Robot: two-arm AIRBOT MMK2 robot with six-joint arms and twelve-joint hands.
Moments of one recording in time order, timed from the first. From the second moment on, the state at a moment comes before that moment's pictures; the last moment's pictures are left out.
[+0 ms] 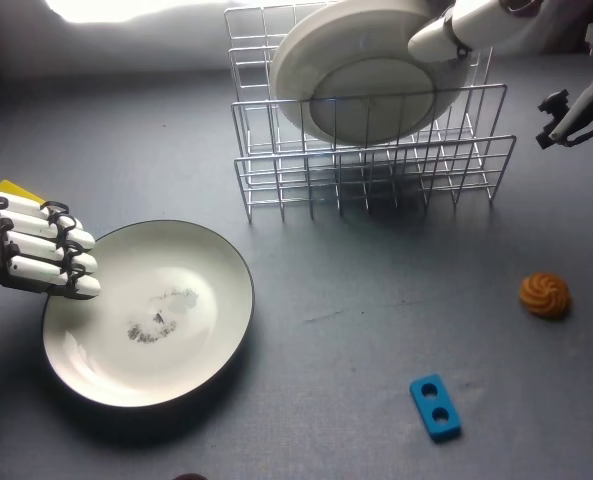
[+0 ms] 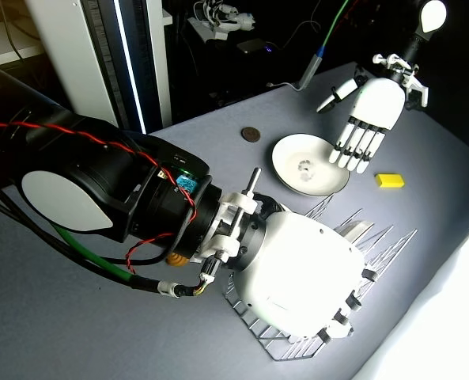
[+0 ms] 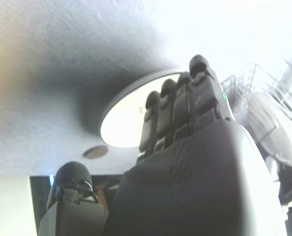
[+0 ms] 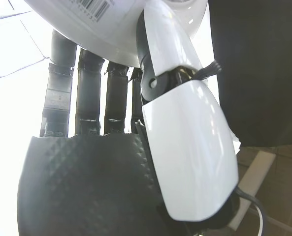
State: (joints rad) left arm 0.81 -0.90 1.53 1.56 -0.88 -0.16; right arm -0.31 -1.21 1.43 -0.17 0.10 -0.11
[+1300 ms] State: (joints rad) left arm 0.83 -0.89 1.52 1.57 -0.88 -0.18; right arm -0.24 -1.10 1.07 -0.15 0.27 -0.87
